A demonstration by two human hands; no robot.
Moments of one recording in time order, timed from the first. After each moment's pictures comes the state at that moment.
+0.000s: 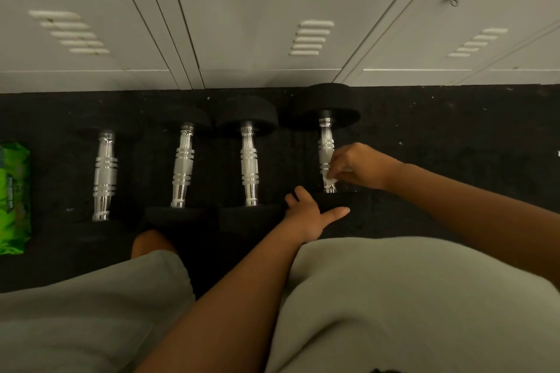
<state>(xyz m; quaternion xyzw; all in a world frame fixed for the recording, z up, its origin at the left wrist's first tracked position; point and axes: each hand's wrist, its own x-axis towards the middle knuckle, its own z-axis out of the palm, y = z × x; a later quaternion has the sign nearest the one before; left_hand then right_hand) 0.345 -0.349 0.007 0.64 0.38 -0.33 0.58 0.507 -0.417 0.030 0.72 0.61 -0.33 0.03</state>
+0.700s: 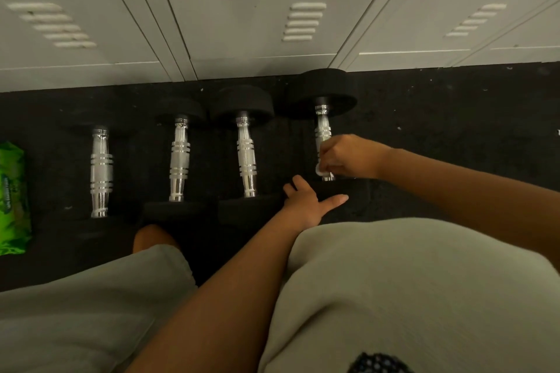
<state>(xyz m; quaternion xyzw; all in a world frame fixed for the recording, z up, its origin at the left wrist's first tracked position) 0.347 -0.349 0.009 0.64 0.40 -0.34 0.57 0.497 -0.410 0.026 0.69 0.66 -0.30 0.08</state>
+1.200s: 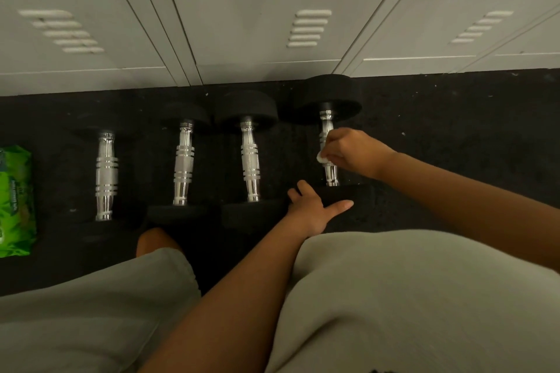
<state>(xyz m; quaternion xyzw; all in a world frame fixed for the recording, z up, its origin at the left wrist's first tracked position) 0.347 -0.351 0.008 0.63 0.40 -0.33 0.57 0.503 -0.407 0.015 0.76 0.61 -0.23 0.02</state>
